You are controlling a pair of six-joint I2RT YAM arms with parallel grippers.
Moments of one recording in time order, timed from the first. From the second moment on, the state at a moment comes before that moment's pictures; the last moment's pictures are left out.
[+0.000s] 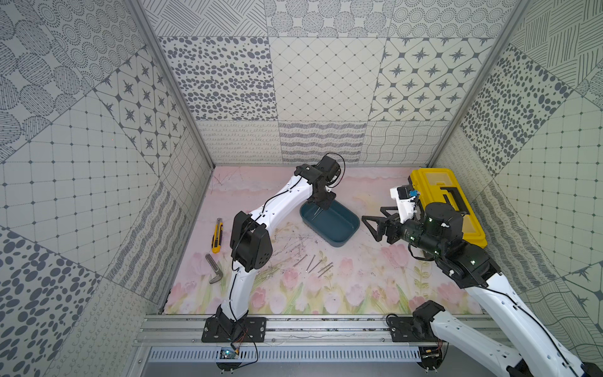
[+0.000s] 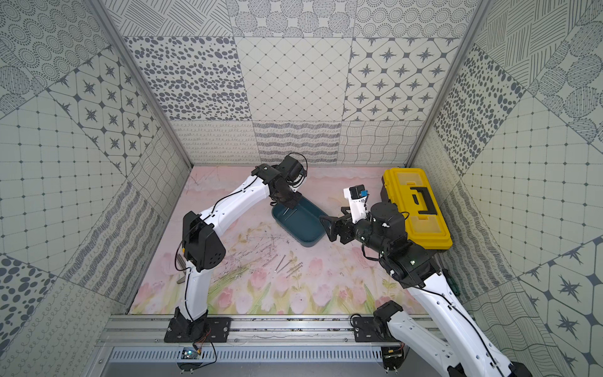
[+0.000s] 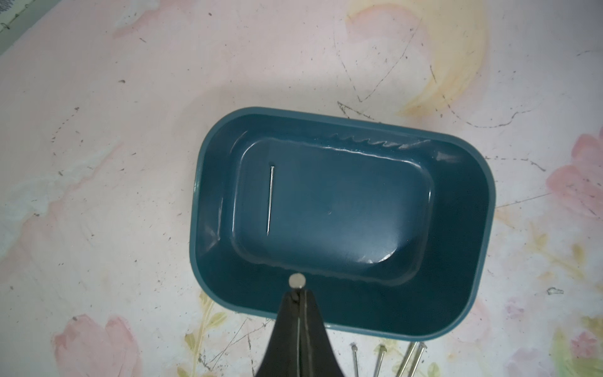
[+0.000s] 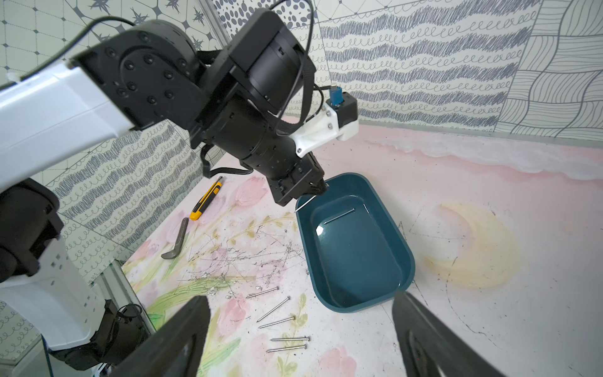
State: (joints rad) left arm -0.63 2.17 2.17 -1.16 -0.05 -0.01; right arm 0.53 0.81 1.02 -0.55 -0.19 0.26
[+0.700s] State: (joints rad) left arm -0.63 2.37 2.24 -1.13 -0.01 0.00; right arm 0.53 0.80 1.02 -0.59 -0.16 0.25
